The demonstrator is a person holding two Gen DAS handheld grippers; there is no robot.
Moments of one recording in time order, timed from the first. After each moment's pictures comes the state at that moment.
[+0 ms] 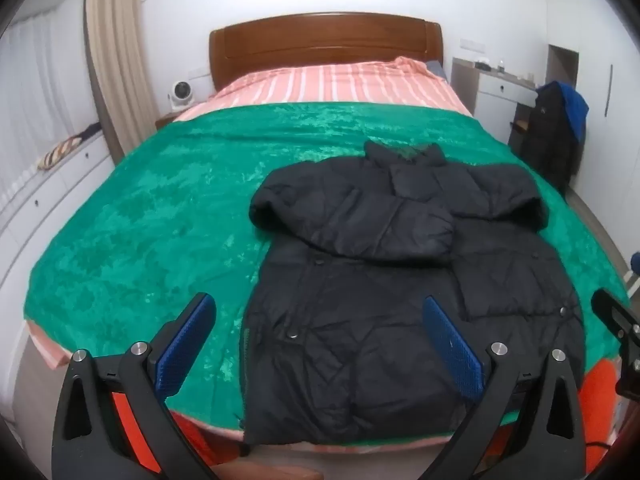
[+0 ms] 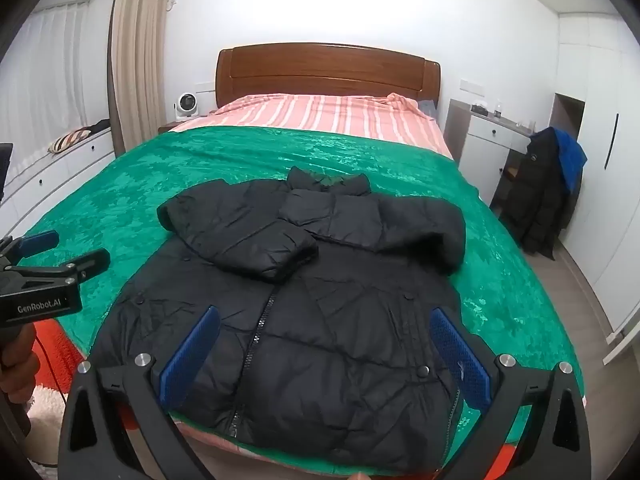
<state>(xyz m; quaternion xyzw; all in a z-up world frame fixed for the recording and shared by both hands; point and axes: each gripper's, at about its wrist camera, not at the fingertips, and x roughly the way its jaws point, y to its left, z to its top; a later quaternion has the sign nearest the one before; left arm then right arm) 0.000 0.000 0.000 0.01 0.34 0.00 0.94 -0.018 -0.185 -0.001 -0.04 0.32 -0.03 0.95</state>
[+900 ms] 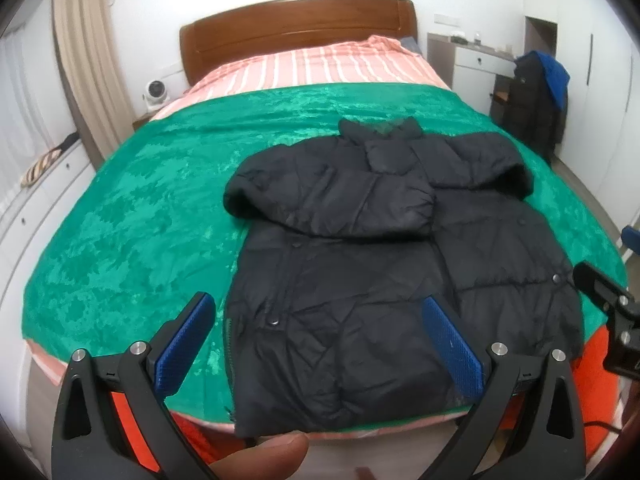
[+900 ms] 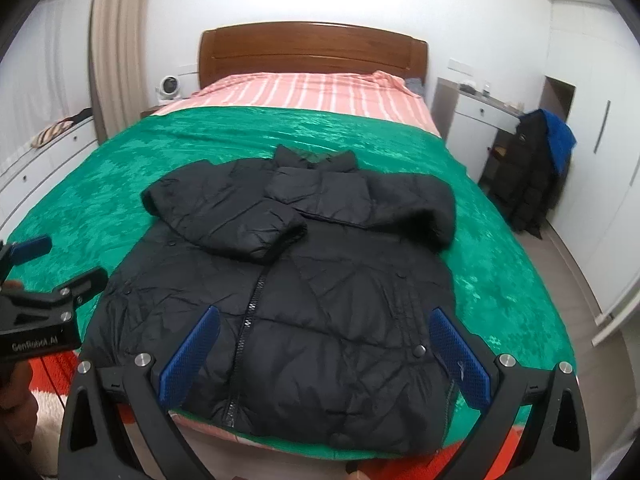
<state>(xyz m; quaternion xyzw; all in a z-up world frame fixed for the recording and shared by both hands) 0.002 -0.018 -0.009 0.05 0.38 -0.04 0.92 -0.009 -0.184 -0.007 -0.03 0.36 -0.07 0.93</state>
